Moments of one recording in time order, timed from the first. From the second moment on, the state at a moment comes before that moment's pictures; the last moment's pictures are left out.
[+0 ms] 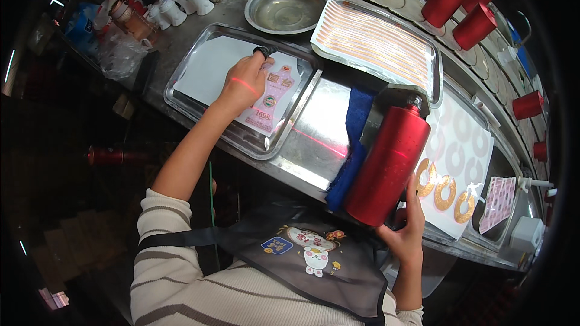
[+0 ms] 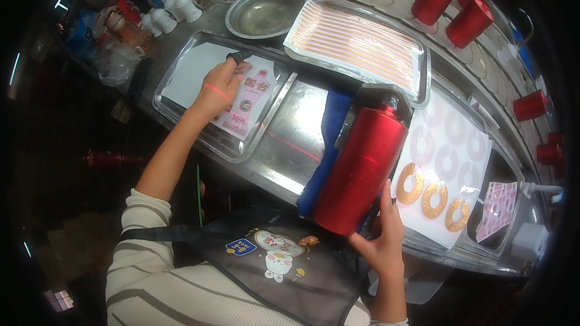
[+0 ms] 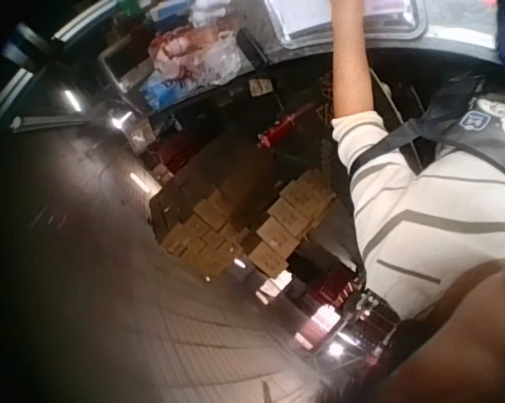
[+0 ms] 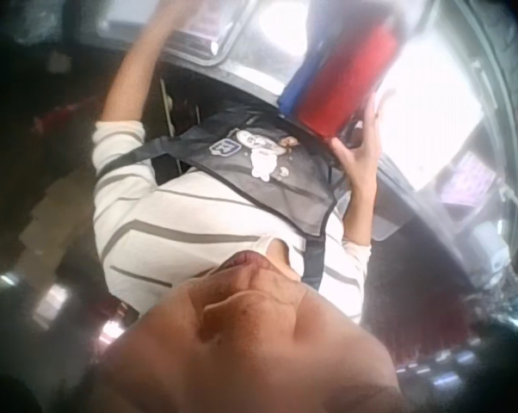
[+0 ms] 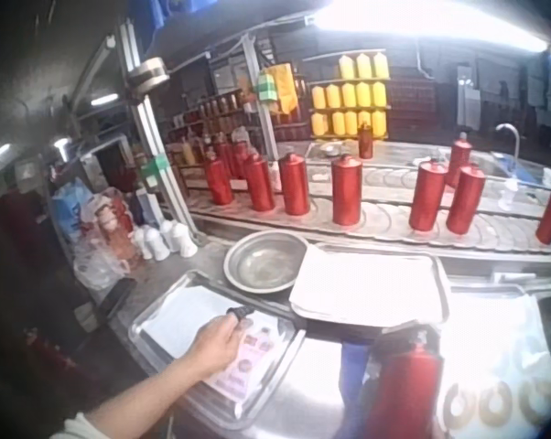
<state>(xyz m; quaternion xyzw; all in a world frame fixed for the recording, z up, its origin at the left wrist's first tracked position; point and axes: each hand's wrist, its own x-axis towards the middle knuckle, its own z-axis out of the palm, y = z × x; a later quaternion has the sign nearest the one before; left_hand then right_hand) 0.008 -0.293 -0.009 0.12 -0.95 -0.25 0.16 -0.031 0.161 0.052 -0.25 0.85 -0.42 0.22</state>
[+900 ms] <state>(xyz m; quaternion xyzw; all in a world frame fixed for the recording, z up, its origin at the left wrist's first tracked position) -0.014 -0.428 -0.019 0.33 -0.94 -0.05 0.02 -0.022 0.165 0.044 -0.23 0.85 -0.43 0.20</state>
